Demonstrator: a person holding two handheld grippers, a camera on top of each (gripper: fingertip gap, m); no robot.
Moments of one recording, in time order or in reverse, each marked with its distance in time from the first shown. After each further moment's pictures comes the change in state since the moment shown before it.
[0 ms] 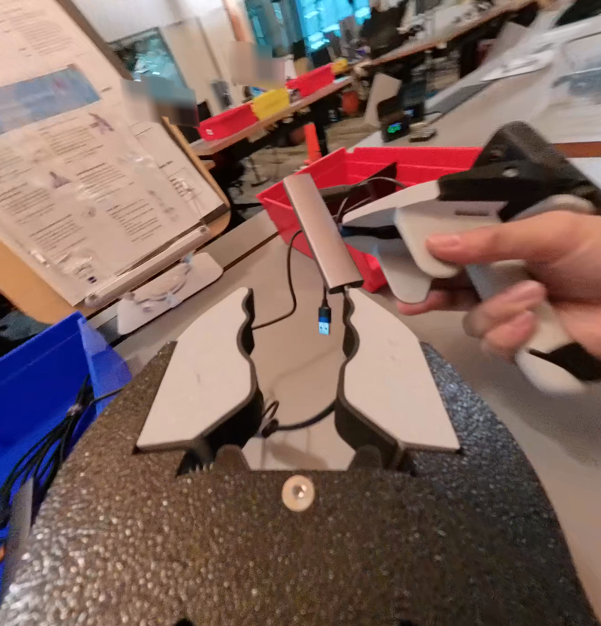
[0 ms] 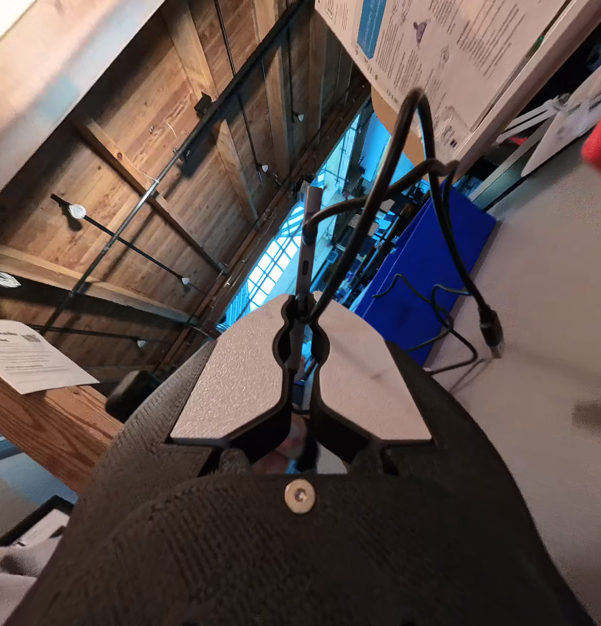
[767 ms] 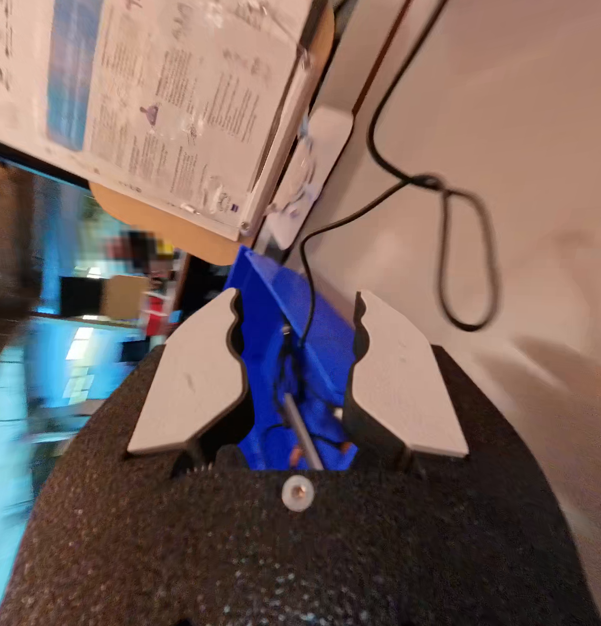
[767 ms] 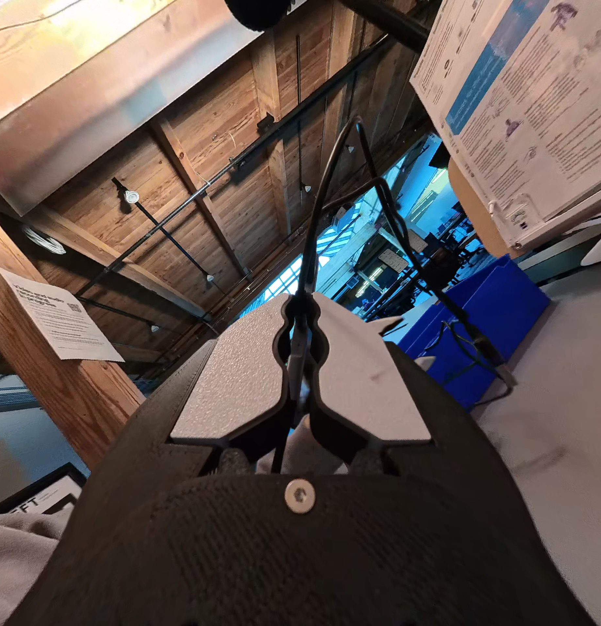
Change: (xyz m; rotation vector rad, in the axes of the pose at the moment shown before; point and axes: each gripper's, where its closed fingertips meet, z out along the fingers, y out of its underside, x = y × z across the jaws) left arm -0.143 0.071 0.023 -0.509 -0.314 0.655; right arm -0.084 -0.039 -0.019 0.060 -0.147 -0.154
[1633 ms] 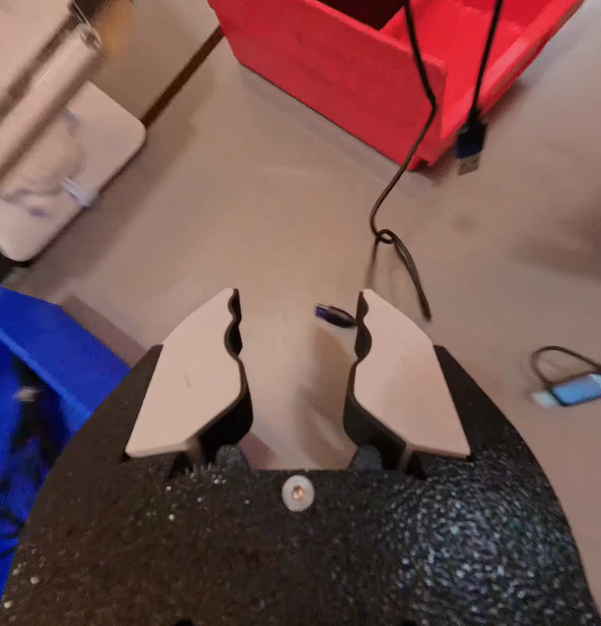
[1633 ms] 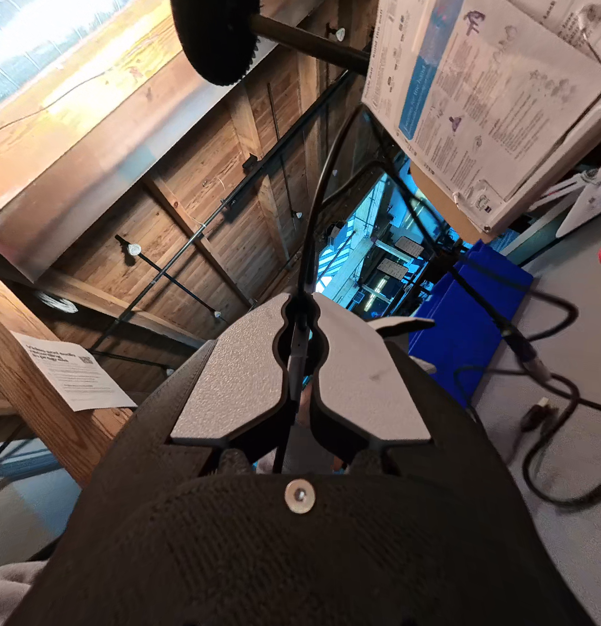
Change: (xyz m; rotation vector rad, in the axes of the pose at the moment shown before) left arm 0.068 -0.064 -0.007 0.067 0.720 -0.480; right arm 0.036 0.001 -0.013 0.090 0.052 0.149
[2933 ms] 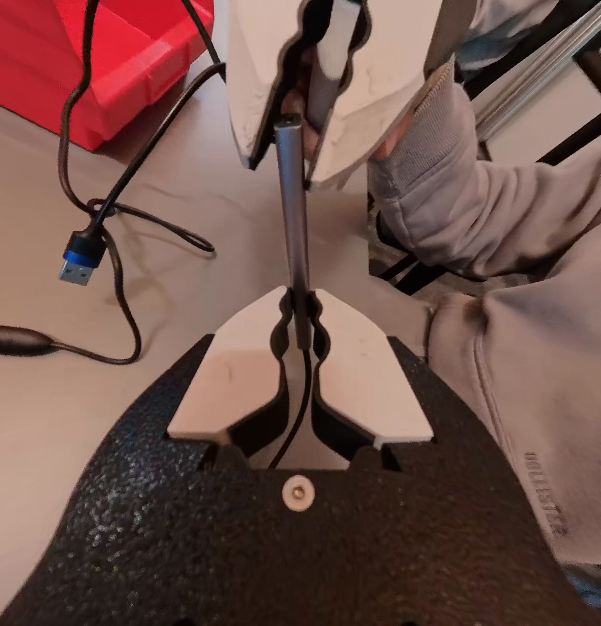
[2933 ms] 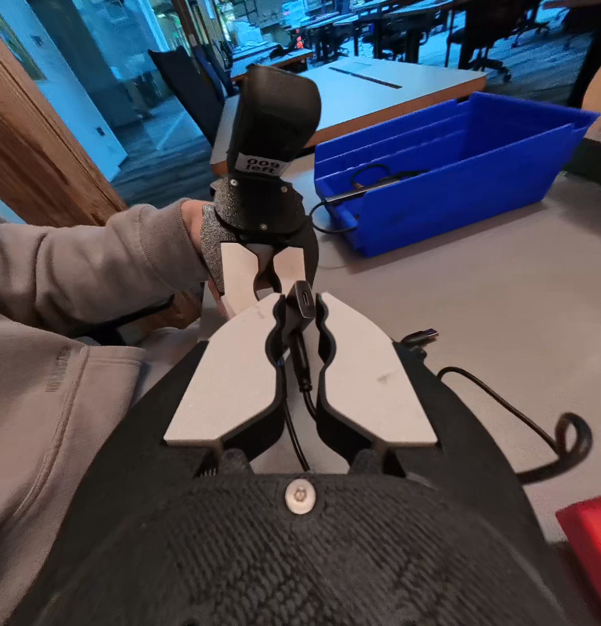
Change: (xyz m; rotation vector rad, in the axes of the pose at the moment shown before) left arm 0.153 0.023 -0.041 0.145 0.811 -0.160; right arm 0.033 0.108 -0.004 -1.037 0.000 -0.781
